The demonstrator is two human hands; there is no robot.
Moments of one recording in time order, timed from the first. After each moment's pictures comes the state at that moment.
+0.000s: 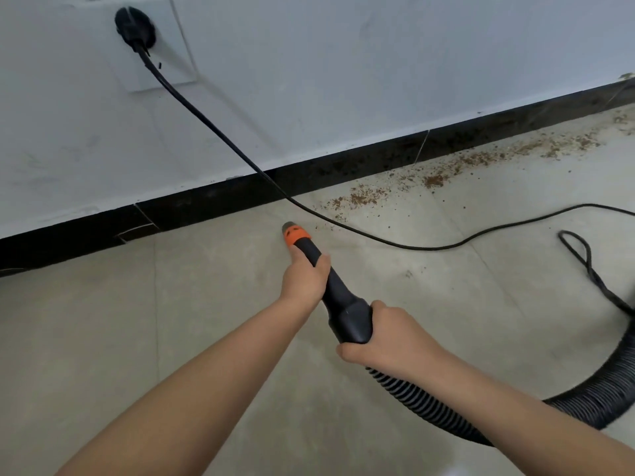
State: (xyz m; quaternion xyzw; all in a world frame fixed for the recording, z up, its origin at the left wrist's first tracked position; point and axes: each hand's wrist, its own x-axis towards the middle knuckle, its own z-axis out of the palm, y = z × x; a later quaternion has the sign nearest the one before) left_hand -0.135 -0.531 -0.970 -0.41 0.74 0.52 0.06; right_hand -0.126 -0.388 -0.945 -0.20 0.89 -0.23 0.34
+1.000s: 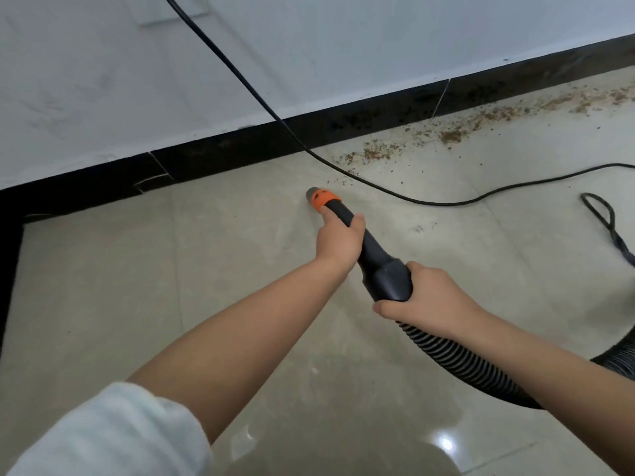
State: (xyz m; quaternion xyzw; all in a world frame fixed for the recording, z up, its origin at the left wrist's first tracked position) left_hand -0.117 -0.487 -0.969 -0.39 0.72 0.57 0.06; right_hand -0.110 -0.347 -0.943 -0.18 0.90 -0.23 0.33
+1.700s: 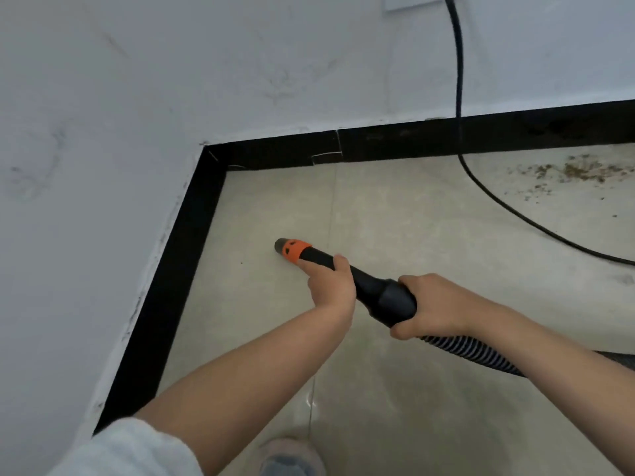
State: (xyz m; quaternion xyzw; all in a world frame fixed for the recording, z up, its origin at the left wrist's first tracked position) left_hand 0.033 -0.604 -0.977 -0.68 0.49 0.52 -0.15; right_hand -0.067 -0.505 -0.964 -0.49 0.74 -0.12 0.44
